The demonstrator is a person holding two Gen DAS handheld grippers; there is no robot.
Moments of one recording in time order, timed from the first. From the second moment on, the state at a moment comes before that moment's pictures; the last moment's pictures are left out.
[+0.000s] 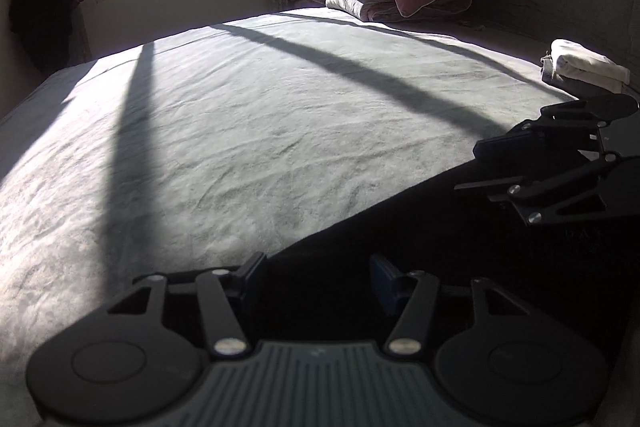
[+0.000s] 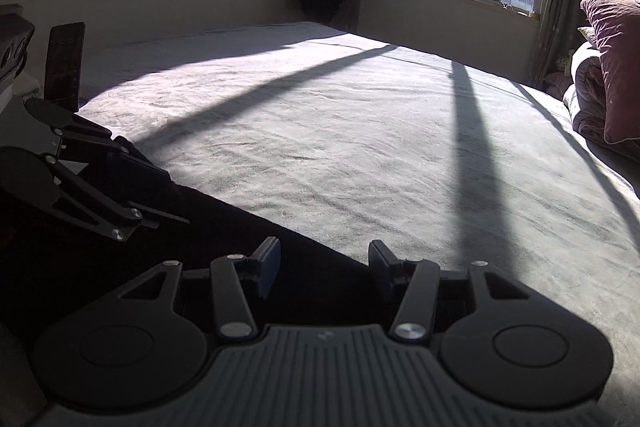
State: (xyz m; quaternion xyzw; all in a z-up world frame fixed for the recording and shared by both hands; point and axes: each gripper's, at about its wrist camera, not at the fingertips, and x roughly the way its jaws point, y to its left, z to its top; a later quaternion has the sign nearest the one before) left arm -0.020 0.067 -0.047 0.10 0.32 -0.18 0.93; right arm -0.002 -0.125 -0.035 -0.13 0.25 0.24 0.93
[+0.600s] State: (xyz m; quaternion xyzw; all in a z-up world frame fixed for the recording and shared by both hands) left arm -0.049 0.114 -0.046 0.09 0.31 -0.20 0.92; right arm -0.010 -0.157 -0.043 -0.17 0.26 0.23 0.92
